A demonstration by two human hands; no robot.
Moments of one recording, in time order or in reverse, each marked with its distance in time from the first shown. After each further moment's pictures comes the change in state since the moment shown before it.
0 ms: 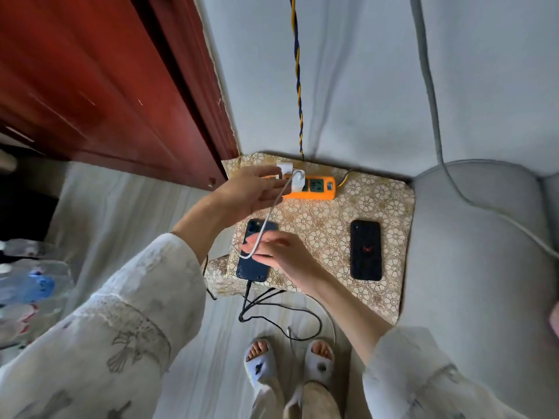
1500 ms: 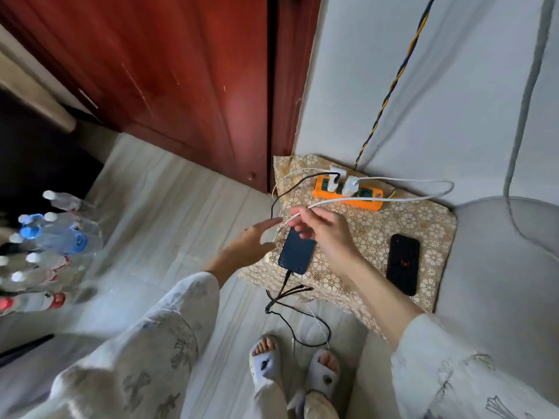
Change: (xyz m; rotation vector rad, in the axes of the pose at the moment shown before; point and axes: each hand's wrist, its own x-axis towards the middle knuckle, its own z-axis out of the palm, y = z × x) left_hand -0.056 -0.130 -0.098 0.783 0.112 0.176; right_hand -0.010 -0.028 0.066 -0.192 0.211 -0.204
